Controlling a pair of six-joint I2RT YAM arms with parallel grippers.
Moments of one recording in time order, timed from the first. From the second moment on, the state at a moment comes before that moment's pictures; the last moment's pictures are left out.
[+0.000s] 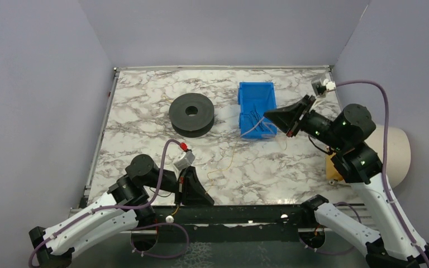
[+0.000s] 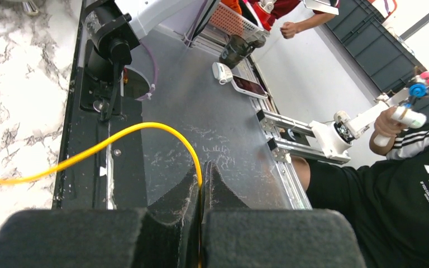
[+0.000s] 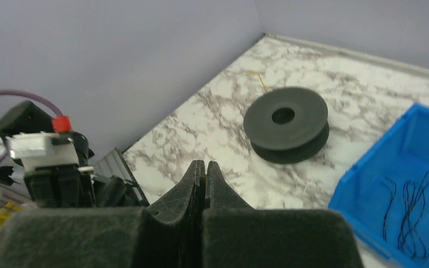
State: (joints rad) left arm -0.94 0.49 0.48 0.07 0.89 -0.63; right arm 0.46 0.84 1.19 -0.27 -0.47 0.36
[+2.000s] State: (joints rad) left arm -0.94 0.73 0.62 -0.17 0.82 -0.55; right arm 0.62 0.74 0.63 0.21 -1.22 0.09
